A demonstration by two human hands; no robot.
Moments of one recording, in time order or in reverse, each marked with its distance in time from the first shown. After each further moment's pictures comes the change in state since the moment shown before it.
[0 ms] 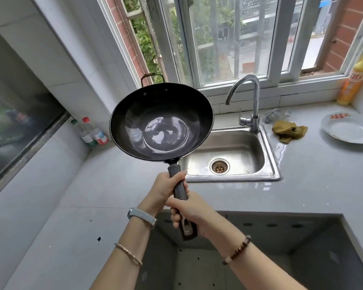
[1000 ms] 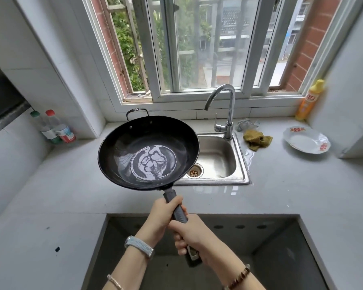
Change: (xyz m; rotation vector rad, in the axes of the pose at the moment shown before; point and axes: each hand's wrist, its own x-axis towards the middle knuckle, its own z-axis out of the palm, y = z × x) left_hand -0.023 -0.056 0.044 -0.113 -0.023 -0.144; right_hand -0.029 0.040 -0.040 -0.174 0.150 0.063
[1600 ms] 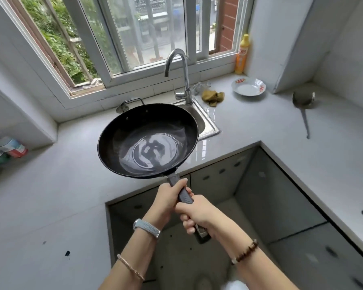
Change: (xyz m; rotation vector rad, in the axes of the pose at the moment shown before) left_hand -0.057 -0.040 -0.055 0.098 -0.296 -0.111; right_hand -0.044 0.068 0.099 0.230 0.317 -0.010
